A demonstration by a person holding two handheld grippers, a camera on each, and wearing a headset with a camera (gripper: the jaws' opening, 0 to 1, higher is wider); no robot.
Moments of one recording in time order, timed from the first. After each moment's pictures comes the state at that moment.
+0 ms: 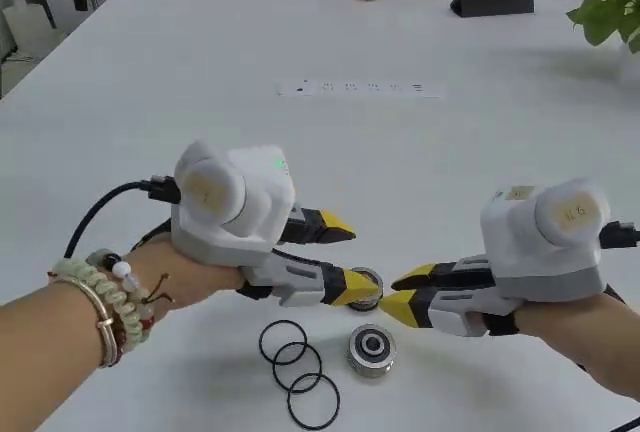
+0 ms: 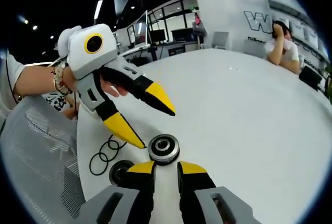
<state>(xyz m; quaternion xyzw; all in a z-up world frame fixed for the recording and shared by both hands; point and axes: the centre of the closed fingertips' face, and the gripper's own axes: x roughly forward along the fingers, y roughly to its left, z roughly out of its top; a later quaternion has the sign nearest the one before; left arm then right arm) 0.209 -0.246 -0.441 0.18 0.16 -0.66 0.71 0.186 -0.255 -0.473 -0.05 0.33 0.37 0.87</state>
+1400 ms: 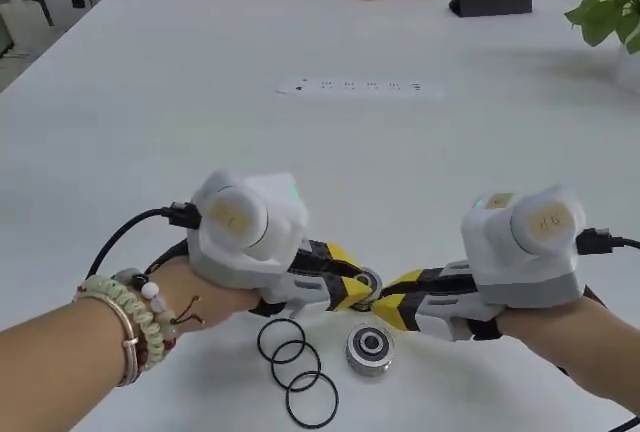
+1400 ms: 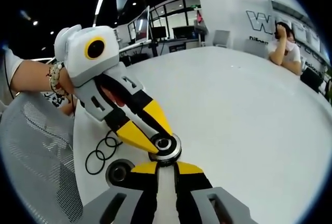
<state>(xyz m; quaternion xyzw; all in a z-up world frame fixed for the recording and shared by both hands) 0.197 -0.247 -0.458 0.18 0.18 -0.65 0.72 0.187 -0.251 -0.483 -0.06 0.34 0.37 0.86</state>
